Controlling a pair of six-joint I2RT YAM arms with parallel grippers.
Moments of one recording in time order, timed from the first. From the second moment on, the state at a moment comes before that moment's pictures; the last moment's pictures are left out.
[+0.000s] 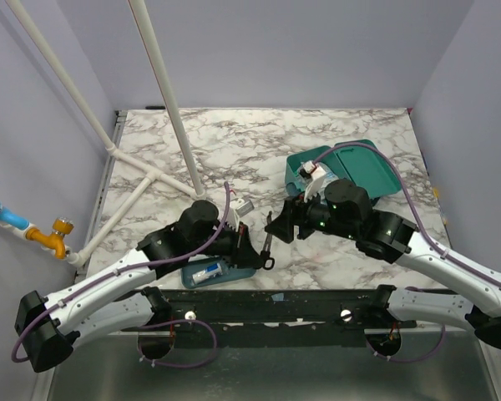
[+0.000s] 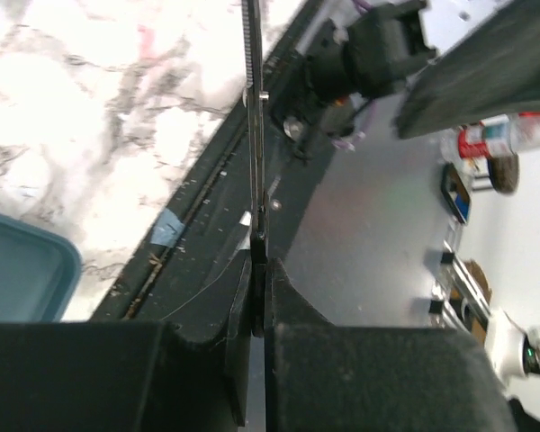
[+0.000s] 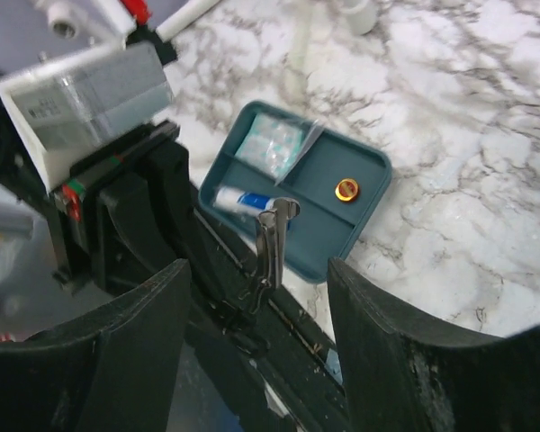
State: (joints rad) left arm -0.89 0.90 0.68 -0.28 0.49 -0.62; right arm 0.97 1.01 1.01 -0.42 -0.02 0.52
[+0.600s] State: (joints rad) left arm -0.89 0.75 0.76 -0.57 0.88 -0.44; right arm 0.97 1.02 1.22 -0.62 -0.54 0.22
